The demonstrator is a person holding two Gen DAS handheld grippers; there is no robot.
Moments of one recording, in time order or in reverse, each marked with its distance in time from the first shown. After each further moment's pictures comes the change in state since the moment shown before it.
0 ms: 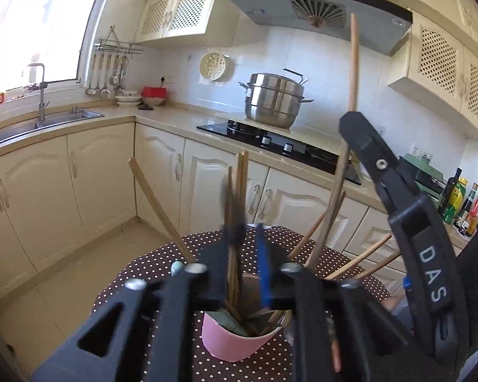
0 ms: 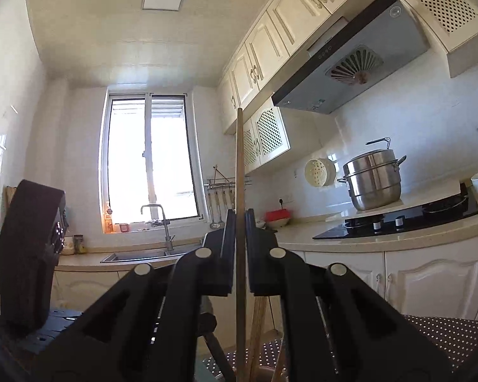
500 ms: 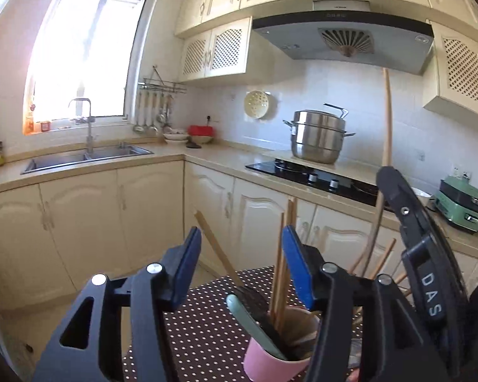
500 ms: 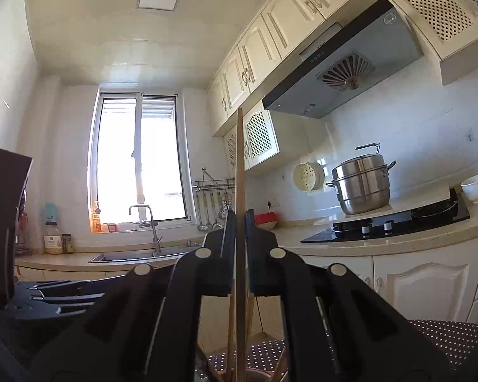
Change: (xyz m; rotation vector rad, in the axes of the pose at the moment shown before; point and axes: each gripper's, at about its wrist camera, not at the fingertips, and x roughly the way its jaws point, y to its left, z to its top) left arm -0.020 -0.006 0.009 0.017 -0.174 0.249; right arm 0.001 0.003 -0.002 -0.025 -0.007 -0.063
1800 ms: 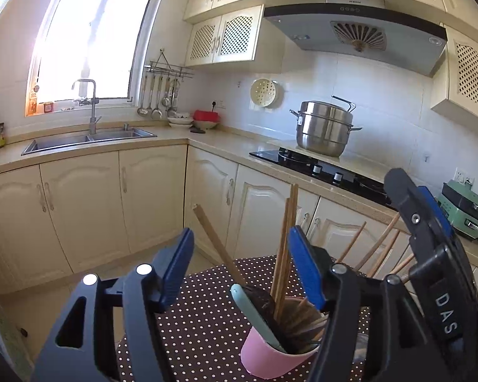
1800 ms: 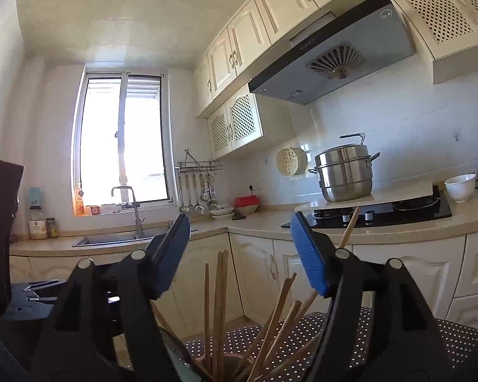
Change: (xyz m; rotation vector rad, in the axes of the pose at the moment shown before) left arm 0.012 0.009 -0.001 -0.055 0.056 -0.009; right arm -0.001 0.003 0.009 -0.033 0.093 -0.084
